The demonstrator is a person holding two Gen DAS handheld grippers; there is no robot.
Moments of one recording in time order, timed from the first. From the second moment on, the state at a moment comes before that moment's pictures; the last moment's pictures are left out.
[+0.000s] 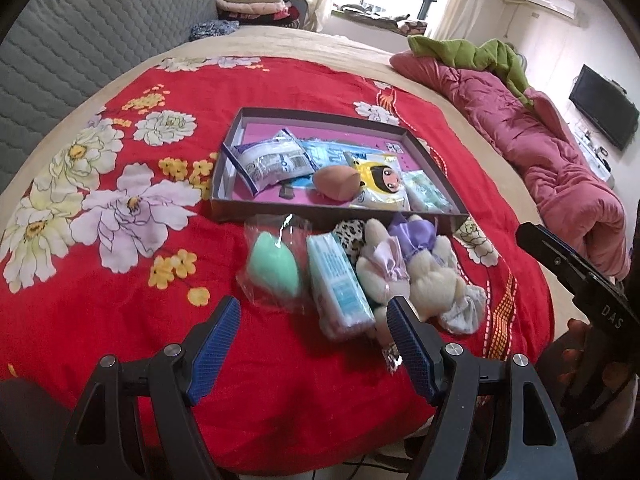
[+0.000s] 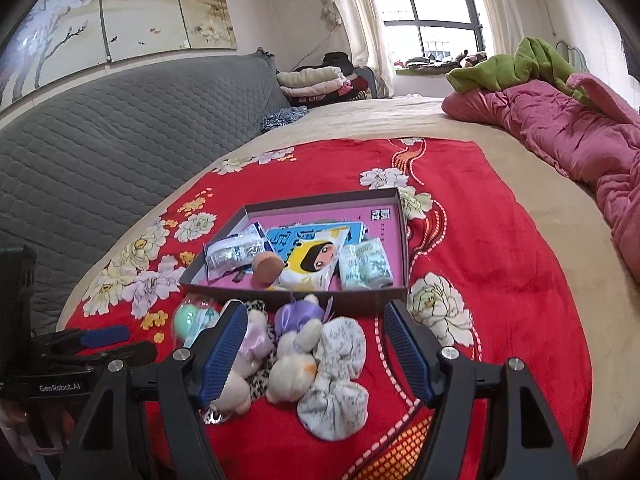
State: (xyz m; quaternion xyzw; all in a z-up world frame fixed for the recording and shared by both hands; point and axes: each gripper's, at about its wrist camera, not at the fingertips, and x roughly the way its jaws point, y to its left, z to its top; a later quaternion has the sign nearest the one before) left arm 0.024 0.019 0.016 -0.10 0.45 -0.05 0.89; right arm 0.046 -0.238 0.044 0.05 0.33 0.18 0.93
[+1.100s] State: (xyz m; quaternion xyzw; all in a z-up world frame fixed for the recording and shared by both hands) left arm 0.032 0.014 -0.013 -0.12 0.49 -0.07 0.86; right arm 0.039 -0.244 0.009 0.05 0.40 0.16 0.90
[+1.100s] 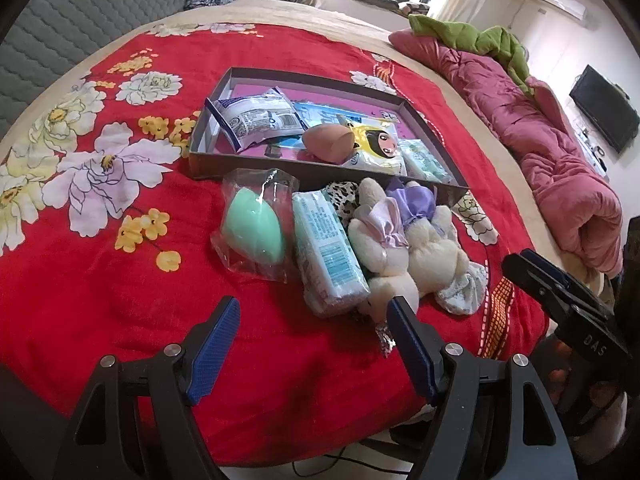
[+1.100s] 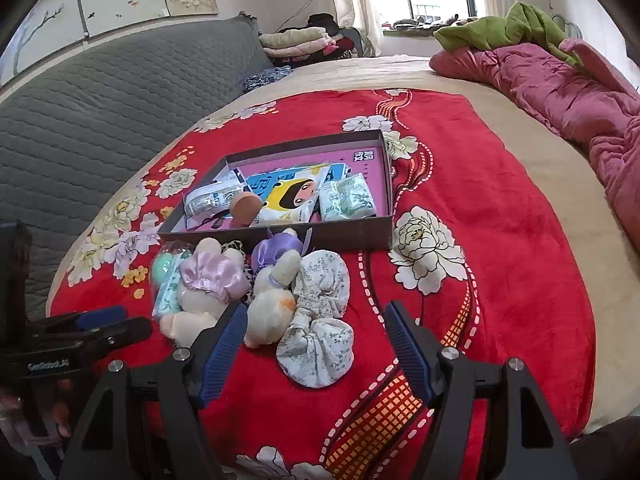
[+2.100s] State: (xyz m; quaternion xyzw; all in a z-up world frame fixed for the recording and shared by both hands) left arm 0.062 0.014 -0.036 -0.18 0.51 -0.10 0.84; right arm 0.058 -0.226 -0.037 -0.01 0.48 0.15 0.87
